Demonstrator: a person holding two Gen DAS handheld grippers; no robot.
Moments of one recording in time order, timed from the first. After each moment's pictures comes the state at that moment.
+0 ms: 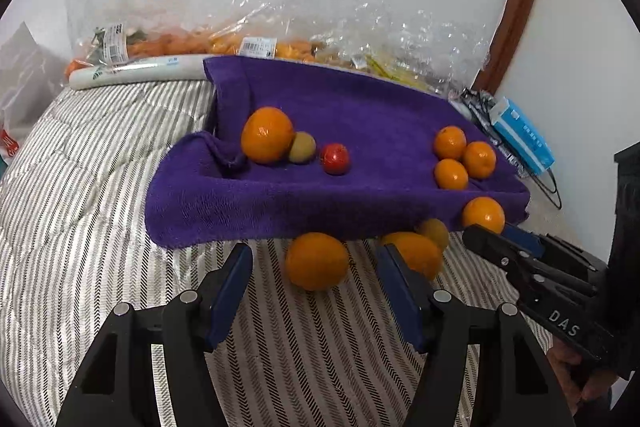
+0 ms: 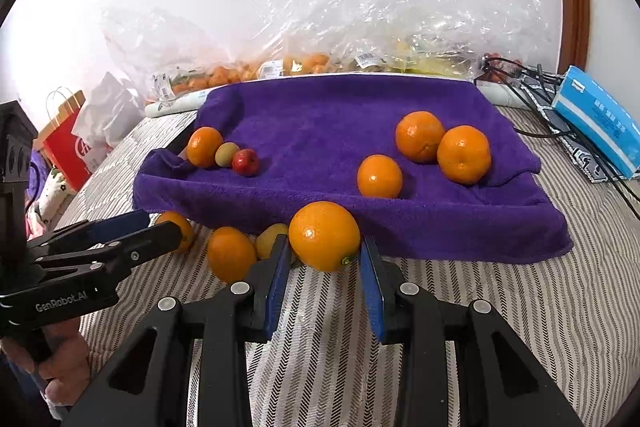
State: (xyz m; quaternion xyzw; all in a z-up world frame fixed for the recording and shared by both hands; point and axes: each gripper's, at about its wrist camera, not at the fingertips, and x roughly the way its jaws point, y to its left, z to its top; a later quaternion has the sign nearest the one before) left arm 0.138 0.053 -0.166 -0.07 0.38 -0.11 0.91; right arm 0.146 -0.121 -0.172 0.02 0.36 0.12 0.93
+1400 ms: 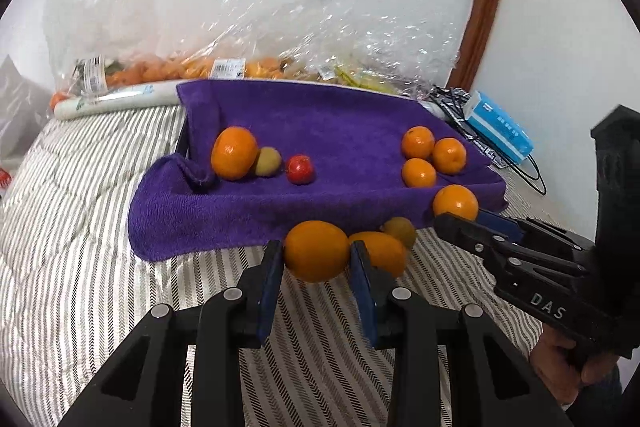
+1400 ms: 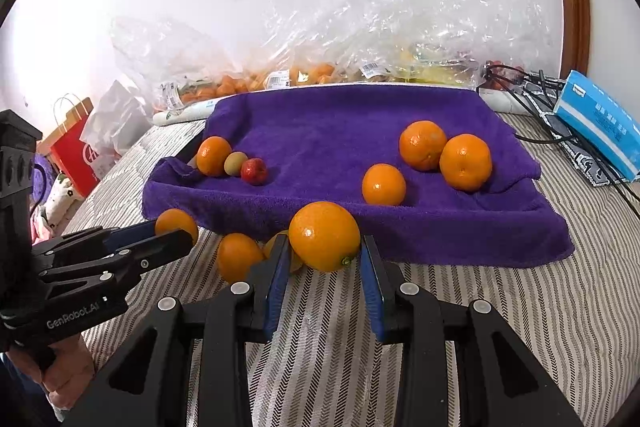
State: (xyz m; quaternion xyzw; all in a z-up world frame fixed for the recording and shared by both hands) left arm 0.122 0.041 -0.154 -0.04 0.34 -0.15 0.93; right arm 0.140 -0.121 -0.168 0.03 0.34 0.13 0.93
